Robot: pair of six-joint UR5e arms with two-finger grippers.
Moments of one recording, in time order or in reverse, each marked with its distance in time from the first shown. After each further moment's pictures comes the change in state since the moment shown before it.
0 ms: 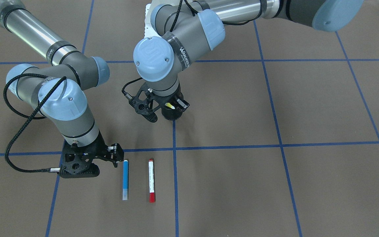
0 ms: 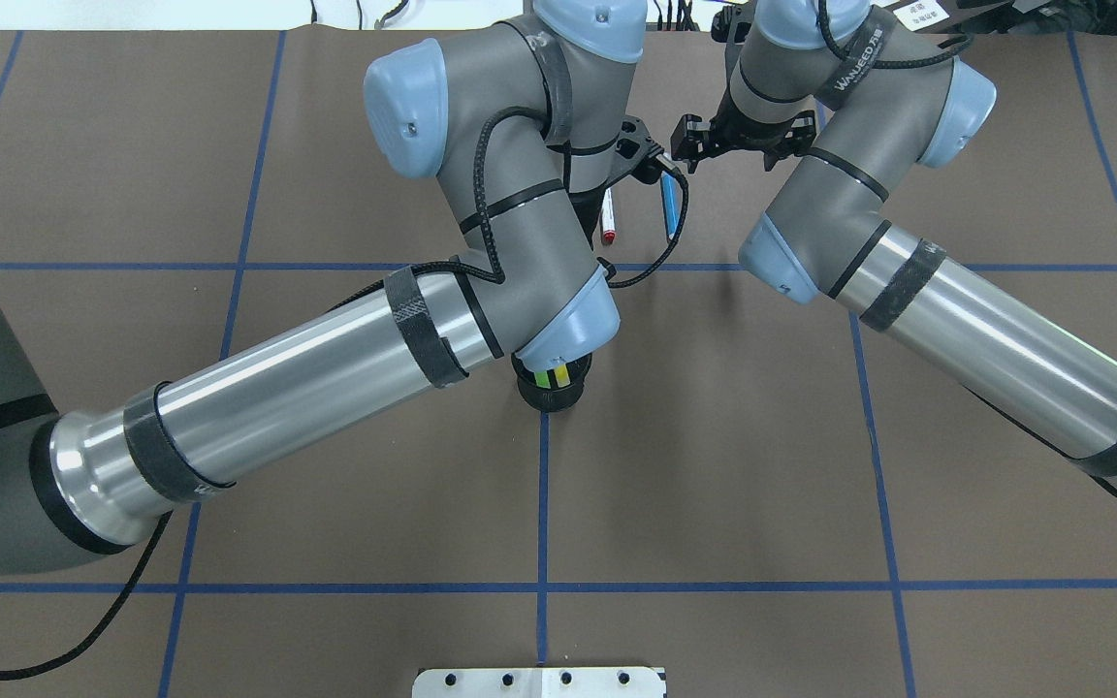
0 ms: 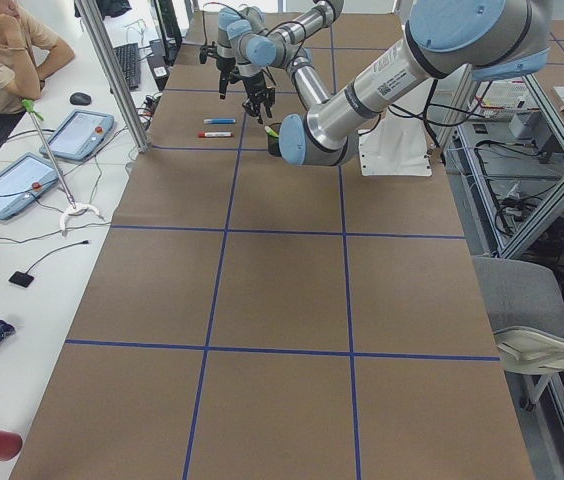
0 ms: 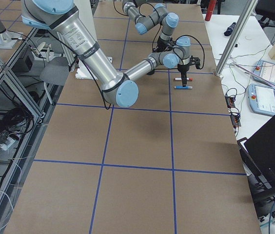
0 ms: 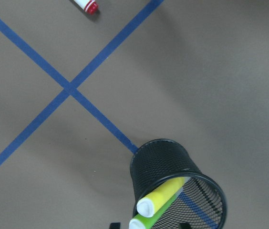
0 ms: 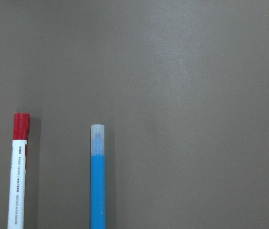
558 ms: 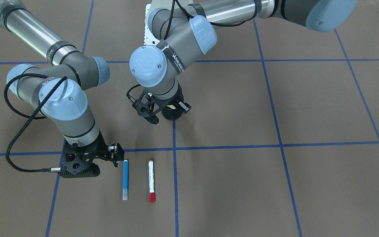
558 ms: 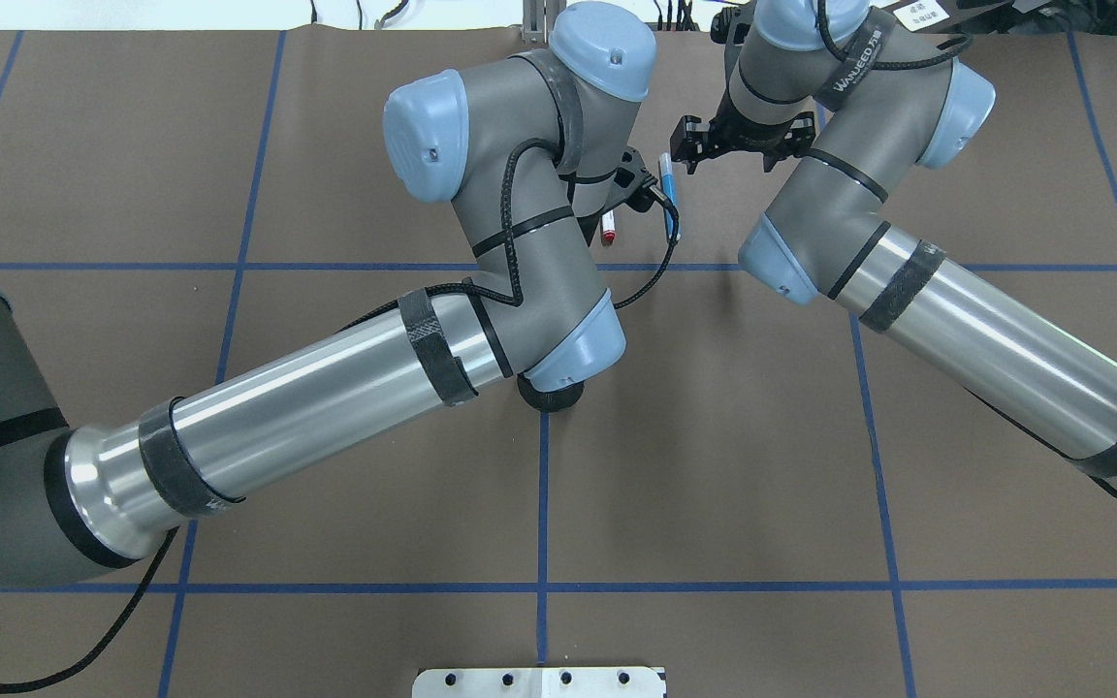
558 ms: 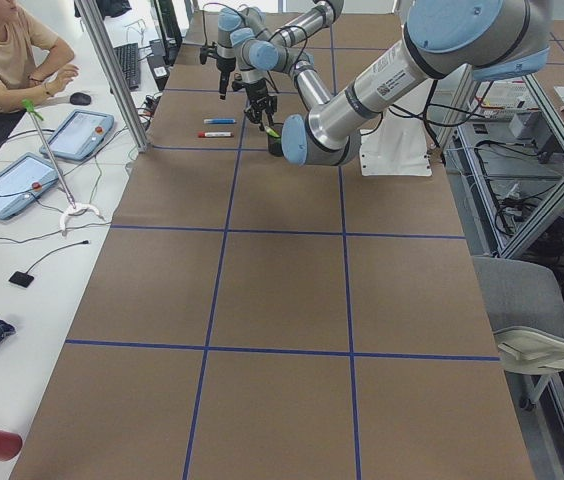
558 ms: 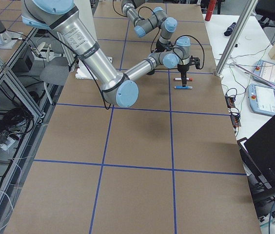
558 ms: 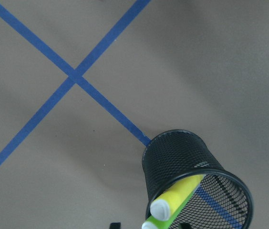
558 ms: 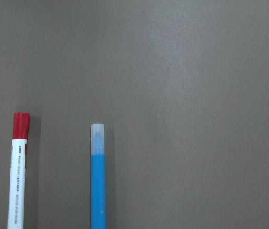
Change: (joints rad) left arm 0.025 0.004 0.024 0.020 0.041 0.026; right arm -0.001 -0.001 0.000 0.000 0.000 0.000
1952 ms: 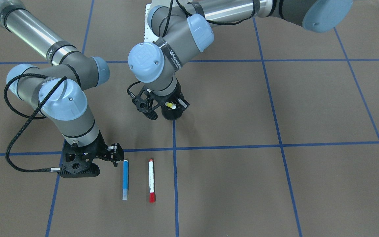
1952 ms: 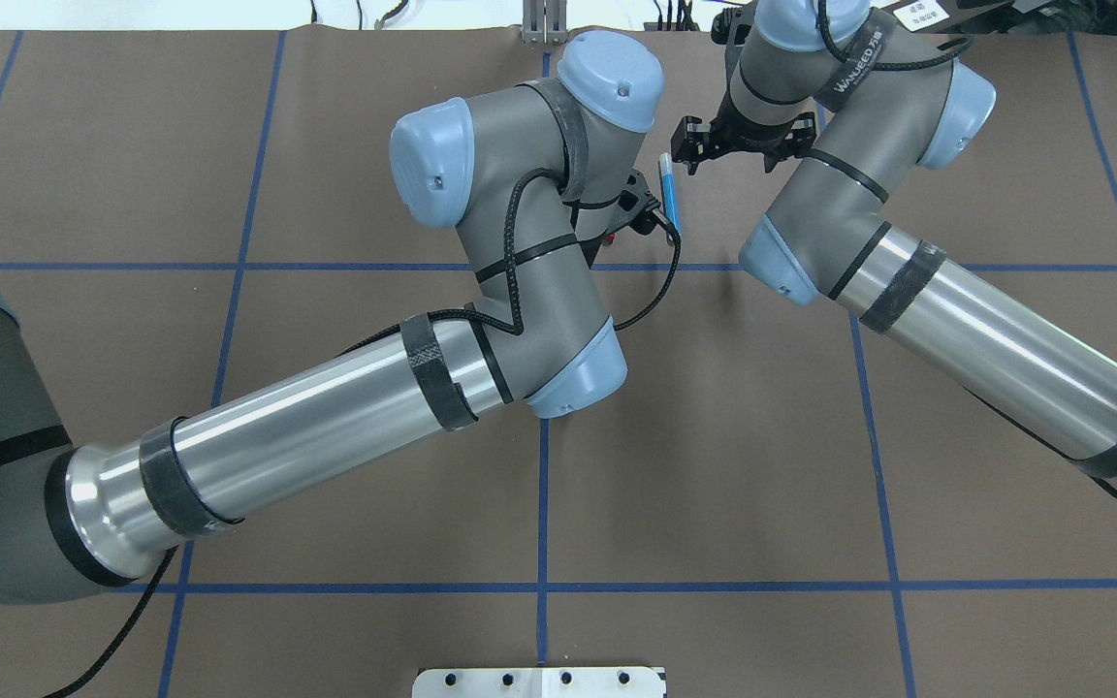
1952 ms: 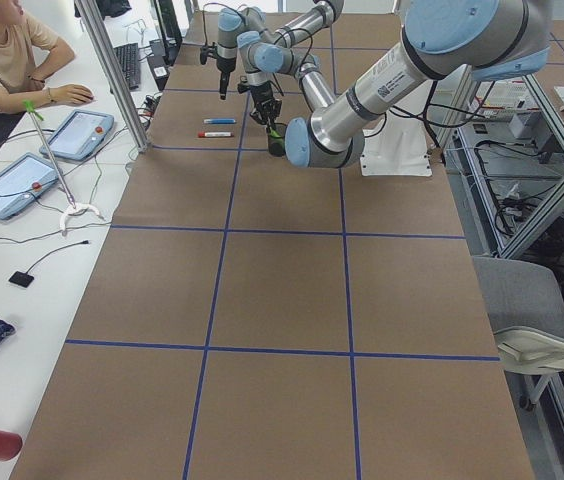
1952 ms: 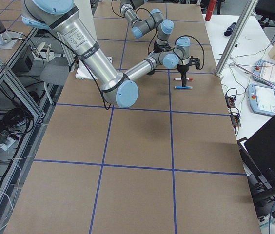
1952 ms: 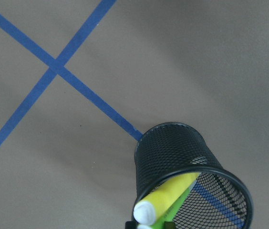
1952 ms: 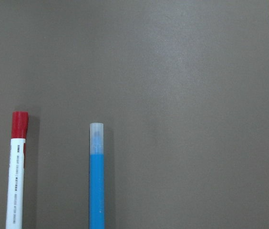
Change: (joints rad) left arm 0.020 0.026 -0.048 0.013 0.021 0.001; right arm 0.000 -0.001 0.000 0.000 0.000 -0.001
